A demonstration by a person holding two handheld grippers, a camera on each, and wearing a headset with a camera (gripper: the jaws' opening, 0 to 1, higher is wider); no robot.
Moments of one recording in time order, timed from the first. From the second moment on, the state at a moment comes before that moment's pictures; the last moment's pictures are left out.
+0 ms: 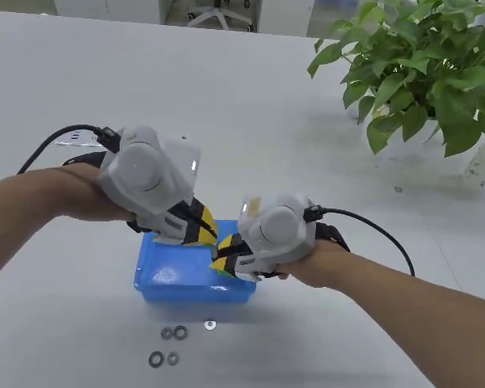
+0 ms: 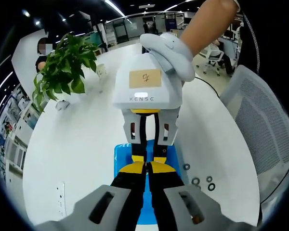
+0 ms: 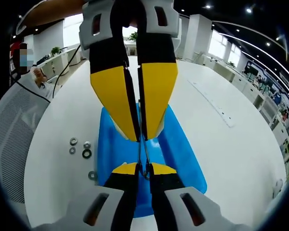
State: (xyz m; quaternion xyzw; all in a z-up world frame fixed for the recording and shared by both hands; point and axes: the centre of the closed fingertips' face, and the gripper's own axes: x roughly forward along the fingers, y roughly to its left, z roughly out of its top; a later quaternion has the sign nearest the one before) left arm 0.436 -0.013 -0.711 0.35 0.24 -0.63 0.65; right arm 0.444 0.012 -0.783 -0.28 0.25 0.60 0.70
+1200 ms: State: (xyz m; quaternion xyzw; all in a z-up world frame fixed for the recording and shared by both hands) left arm 0.412 -0.011 -0.679 0.37 0.23 -0.63 0.65; right arm 0.425 0.015 -0.753 -0.29 0.23 0.60 0.71
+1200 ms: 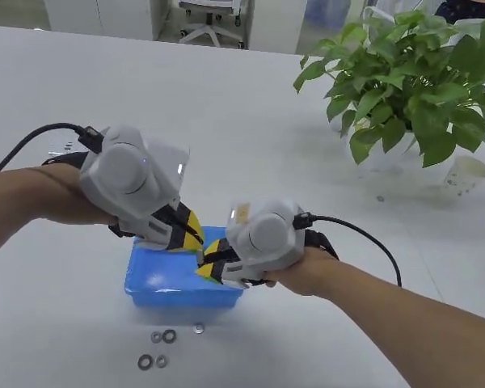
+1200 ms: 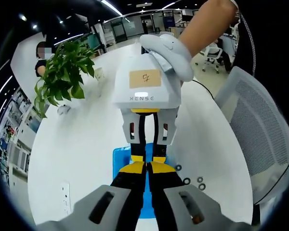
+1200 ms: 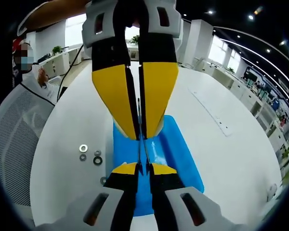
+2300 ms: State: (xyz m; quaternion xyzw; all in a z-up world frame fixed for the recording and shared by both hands) left arm 0.365 -0.011 -0.642 0.38 0.23 -0.62 0.65; right arm 0.381 0.018 -0.712 -0.29 0.19 0.60 0.72
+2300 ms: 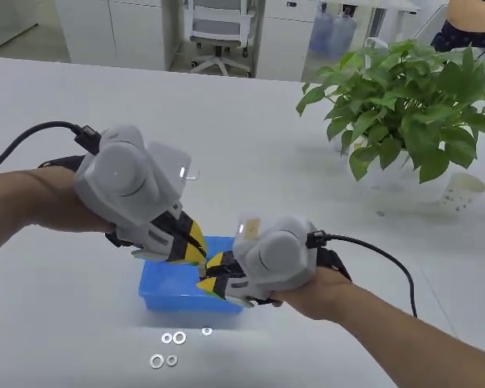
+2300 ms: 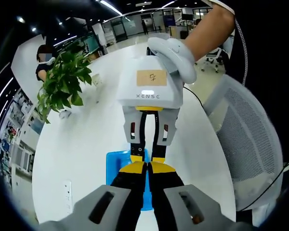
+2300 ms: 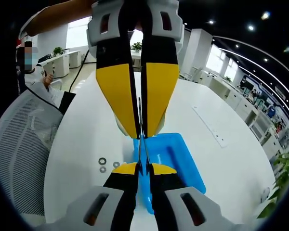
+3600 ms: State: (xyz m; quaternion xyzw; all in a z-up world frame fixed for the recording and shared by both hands) left arm 0.334 -0.011 -0.681 0.37 0.25 -0.63 0.63; right arm 0.347 0.017 -0.750 -0.28 0.21 0.61 0.71
